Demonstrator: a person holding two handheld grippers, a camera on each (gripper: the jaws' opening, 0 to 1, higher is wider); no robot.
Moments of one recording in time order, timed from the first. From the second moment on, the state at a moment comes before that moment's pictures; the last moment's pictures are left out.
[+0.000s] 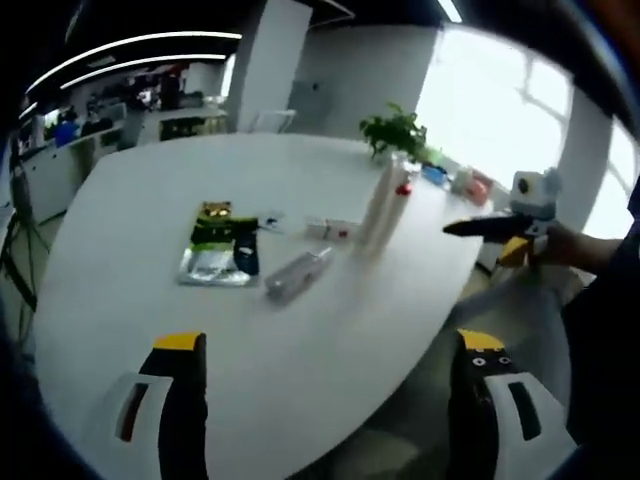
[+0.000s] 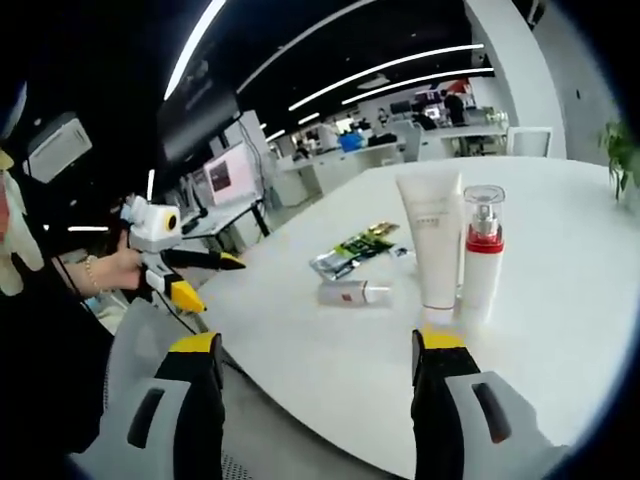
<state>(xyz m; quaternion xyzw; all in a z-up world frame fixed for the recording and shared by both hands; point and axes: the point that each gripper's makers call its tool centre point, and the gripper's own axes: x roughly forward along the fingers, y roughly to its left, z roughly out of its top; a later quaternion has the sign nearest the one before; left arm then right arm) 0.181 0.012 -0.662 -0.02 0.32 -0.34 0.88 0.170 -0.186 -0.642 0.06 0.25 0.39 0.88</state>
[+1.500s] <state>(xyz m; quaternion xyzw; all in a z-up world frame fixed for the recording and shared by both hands) 0.170 0.009 -0.675 -0.03 0.32 -0.34 0.88 0.254 -0.224 -0.514 -0.05 0.22 0.36 0.90</state>
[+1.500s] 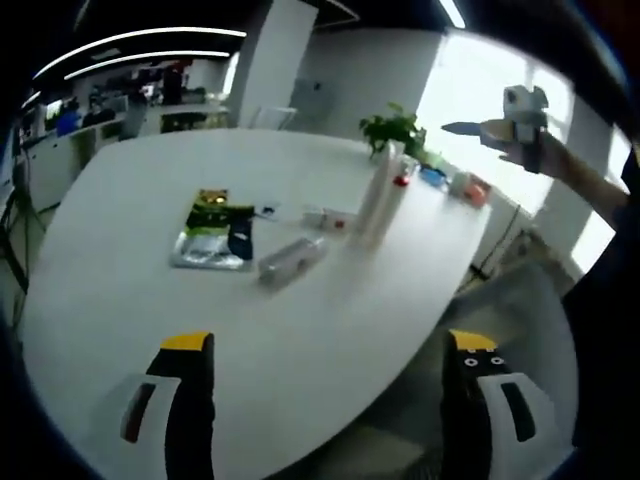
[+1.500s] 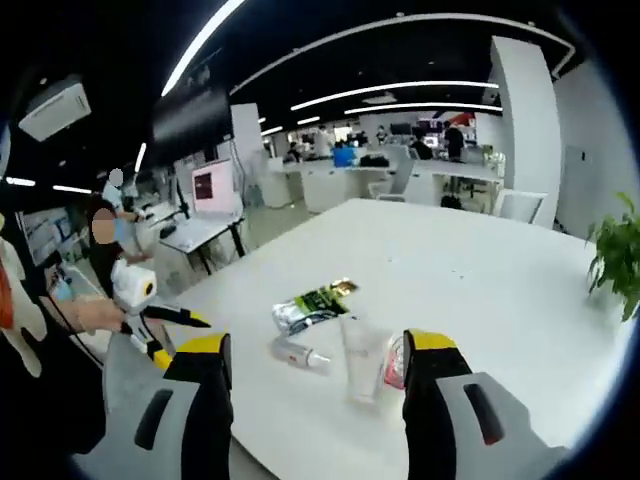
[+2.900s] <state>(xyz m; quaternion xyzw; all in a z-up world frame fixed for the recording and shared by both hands) 0.174 0.016 -0.685 -0.05 0.33 -0.34 0.88 0.378 -0.178 -0.671 -0.29 0.56 0.44 0.64</state>
